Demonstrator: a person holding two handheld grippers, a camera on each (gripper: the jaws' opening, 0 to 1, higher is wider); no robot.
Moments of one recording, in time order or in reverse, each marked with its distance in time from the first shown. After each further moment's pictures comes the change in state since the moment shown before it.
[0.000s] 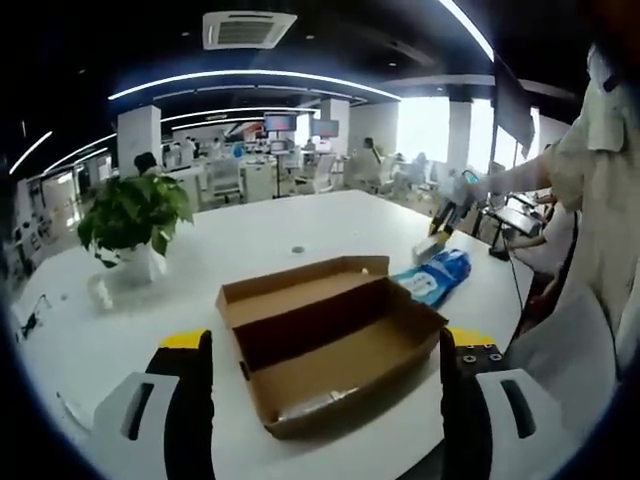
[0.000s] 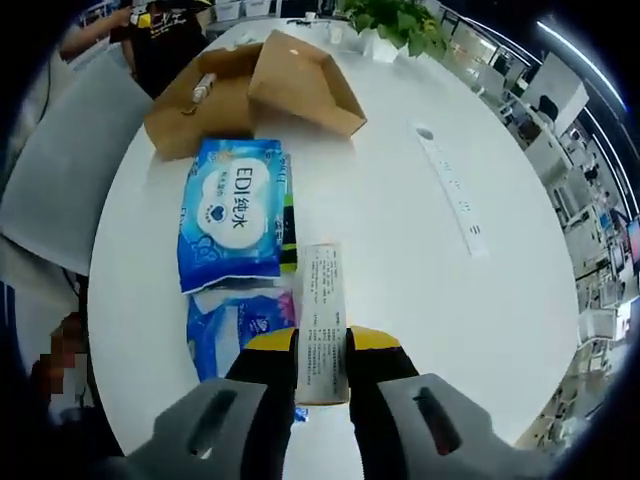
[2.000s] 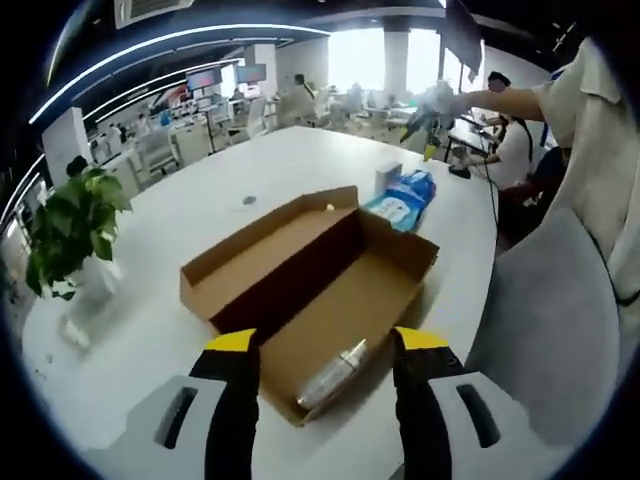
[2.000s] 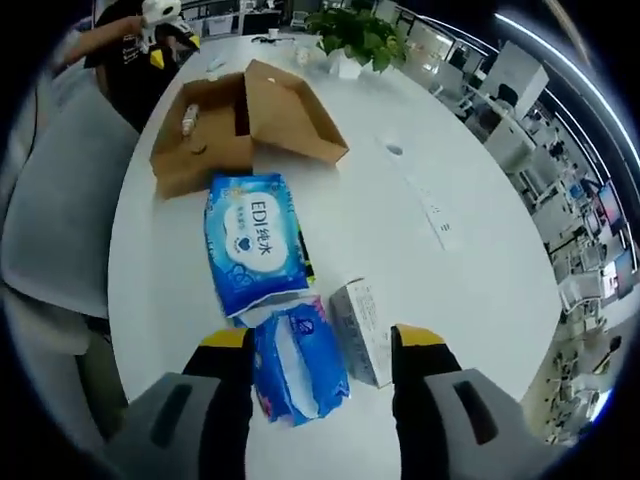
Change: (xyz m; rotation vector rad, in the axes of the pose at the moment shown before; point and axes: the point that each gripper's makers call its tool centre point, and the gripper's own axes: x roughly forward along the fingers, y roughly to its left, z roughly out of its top) left arm 0.043 0.012 -0.031 0.244 0.310 -0.254; right arm -0.069 0.049 0.032 0.155 -0.081 -0.147
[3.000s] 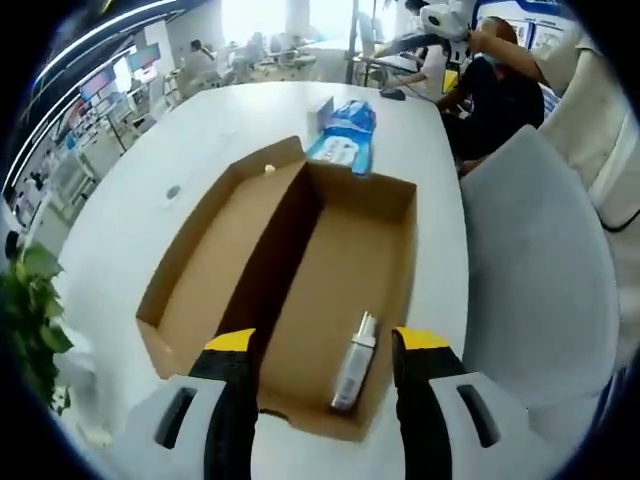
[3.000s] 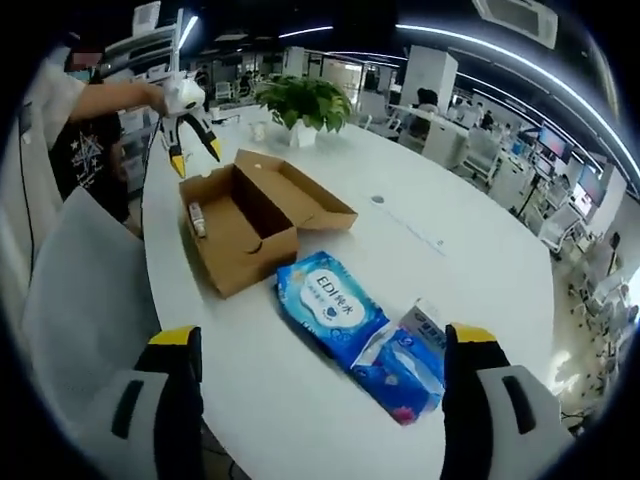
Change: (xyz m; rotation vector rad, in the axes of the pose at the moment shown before) left arm 0.047 0.006 -0.003 0.307 0.289 -0.288; right arm -0.051 0.119 0.067 0.326 -0.256 -0.153
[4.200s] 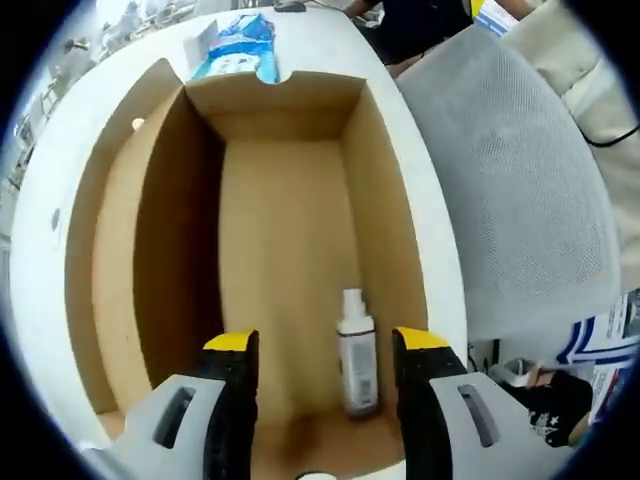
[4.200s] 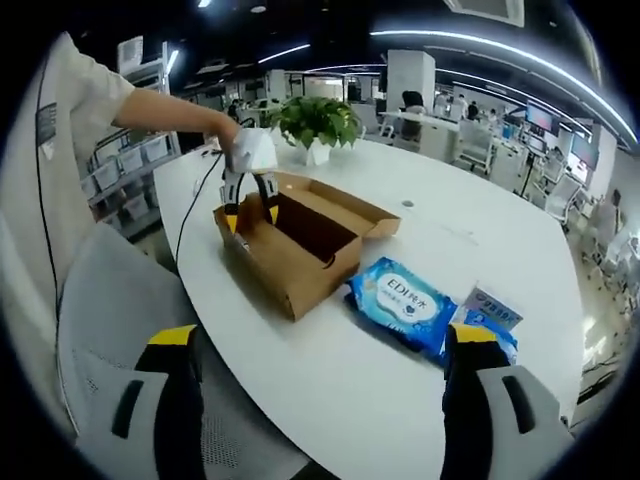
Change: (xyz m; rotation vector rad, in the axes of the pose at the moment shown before) left arm 0.078 -0.020 -0.031 0.309 0.341 -0.347; right arm 0.000 0.092 0.002 0.147 -0.076 0.020
